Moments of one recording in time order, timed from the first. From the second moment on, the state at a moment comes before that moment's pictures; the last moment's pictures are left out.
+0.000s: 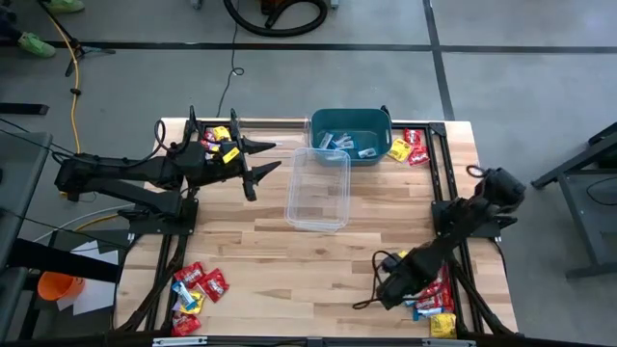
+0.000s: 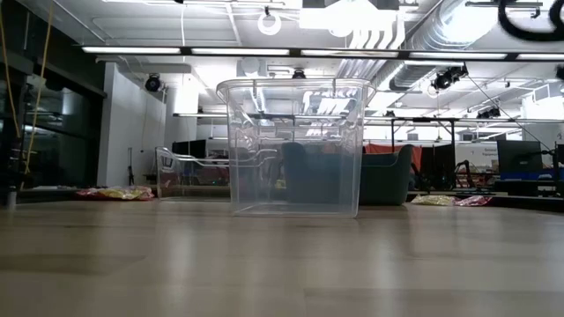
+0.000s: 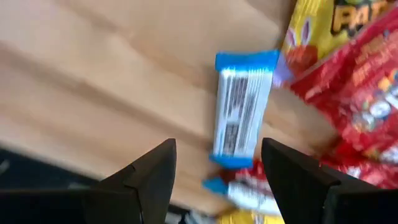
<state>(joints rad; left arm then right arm) -0.02 0.96 0.86 0.13 -0.35 0.09 0.74 1.69 1.01 -0.78 -0.29 1.77</state>
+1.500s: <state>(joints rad) -0.02 0.89 0.86 0.29 -0.46 0.18 0.44 1.13 1.01 -0.49 0.21 0.72</state>
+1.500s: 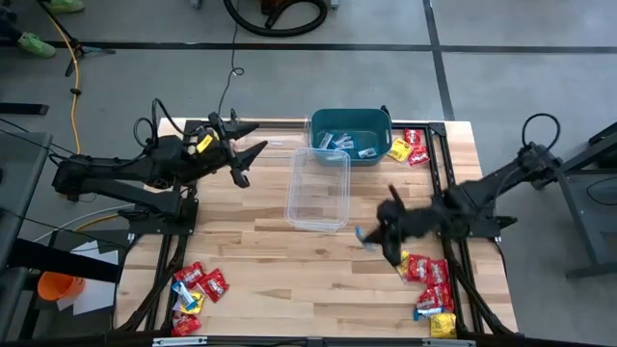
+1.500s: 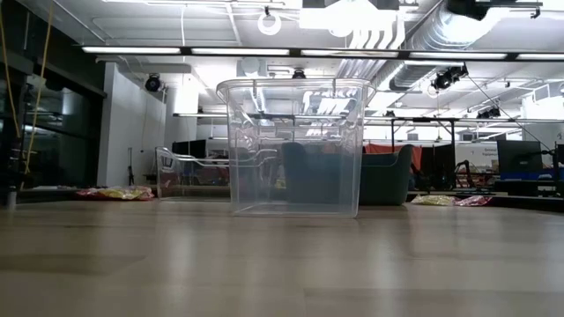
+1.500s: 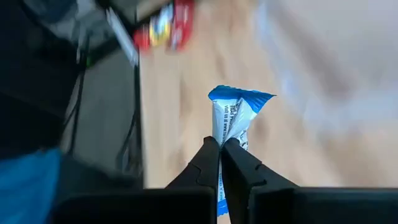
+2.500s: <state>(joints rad) -0.02 0.89 0.86 0.29 -0.46 0.04 -0.47 1.17 0.75 0.56 -0.06 0.11</state>
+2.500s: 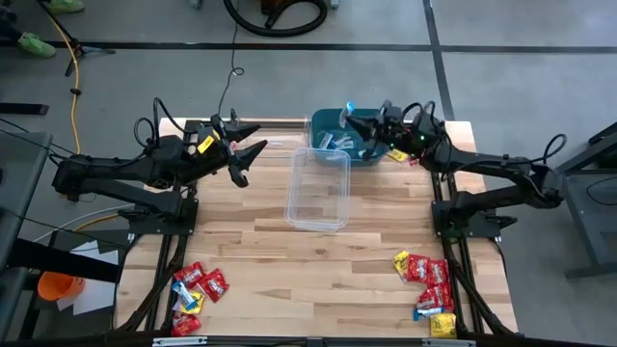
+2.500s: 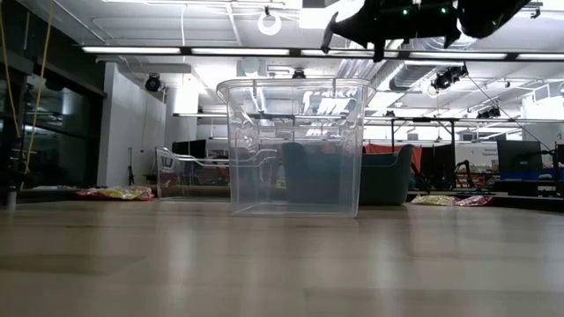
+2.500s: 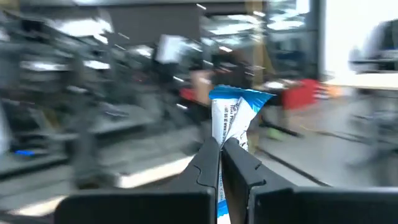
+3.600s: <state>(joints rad) -0.02 0.89 0.86 0.29 -0.46 0.03 -0.51 1.17 0.87 0.18 0.25 0.13</state>
